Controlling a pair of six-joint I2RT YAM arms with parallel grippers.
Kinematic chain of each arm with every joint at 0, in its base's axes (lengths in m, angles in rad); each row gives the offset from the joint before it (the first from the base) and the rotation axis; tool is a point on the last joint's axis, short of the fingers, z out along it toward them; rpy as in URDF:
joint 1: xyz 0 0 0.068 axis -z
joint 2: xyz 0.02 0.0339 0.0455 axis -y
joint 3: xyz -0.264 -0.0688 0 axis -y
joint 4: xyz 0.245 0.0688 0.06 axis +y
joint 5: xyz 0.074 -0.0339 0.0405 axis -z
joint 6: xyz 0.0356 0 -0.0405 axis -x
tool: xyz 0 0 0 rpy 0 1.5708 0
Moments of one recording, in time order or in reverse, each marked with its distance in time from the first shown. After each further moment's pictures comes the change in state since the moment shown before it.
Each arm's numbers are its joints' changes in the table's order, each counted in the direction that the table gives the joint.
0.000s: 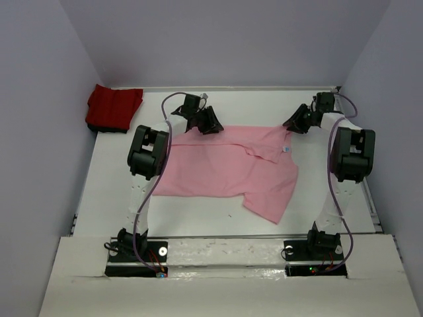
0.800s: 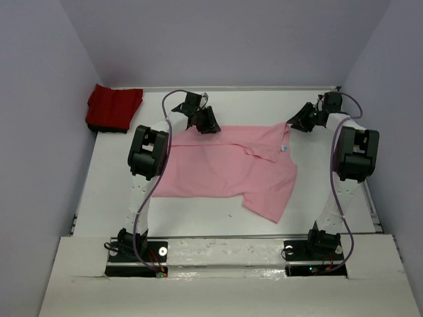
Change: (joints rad) left arm 0.000 0.000 0.063 0.142 -0.077 -0.082; right arm 0.074 -0.013 0.014 -0.031 -0.095 0.029
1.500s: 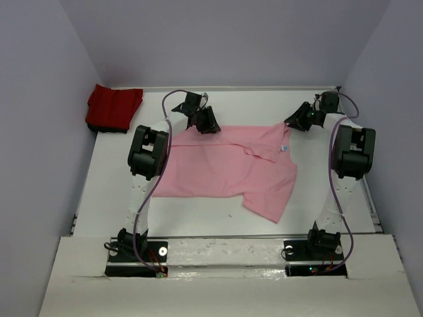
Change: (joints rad) left arm 0.000 0.000 0.002 0.003 0.000 0.000; right arm -0.014 -0.062 0.019 -0.064 -0.032 -0.003
